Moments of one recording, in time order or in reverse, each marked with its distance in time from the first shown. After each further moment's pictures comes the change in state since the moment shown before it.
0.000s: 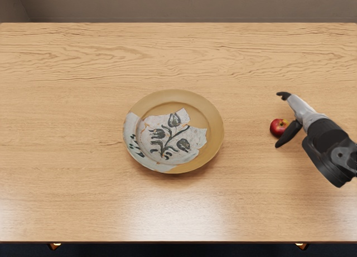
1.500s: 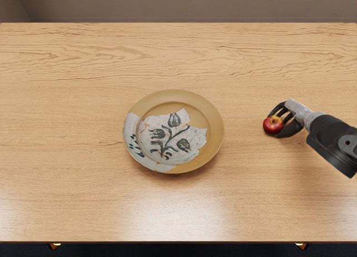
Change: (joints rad) left arm 0.007 0.000 0.001 0.001 0.000 0.000 0.000; right arm 0.031 -0.018 0.024 -0.039 0.066 0.201 -0.004
